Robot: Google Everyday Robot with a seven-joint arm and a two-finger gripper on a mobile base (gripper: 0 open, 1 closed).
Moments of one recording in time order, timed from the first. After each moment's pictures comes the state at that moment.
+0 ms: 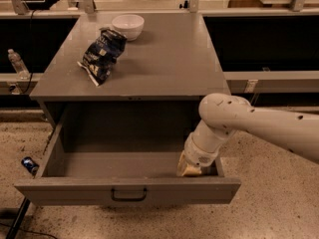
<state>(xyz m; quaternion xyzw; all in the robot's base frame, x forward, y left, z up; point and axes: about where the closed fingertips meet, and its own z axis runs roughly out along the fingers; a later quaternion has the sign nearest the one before) 0.466 -0.078 0.618 -0.70 0.68 0.17 0.08</state>
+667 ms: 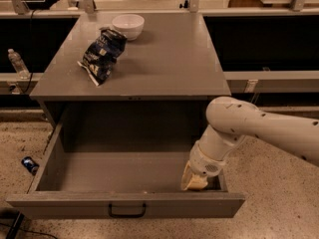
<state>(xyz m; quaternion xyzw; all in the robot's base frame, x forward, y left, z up) 0.418 -0.087 0.627 -0.68 0.69 0.22 0.05</state>
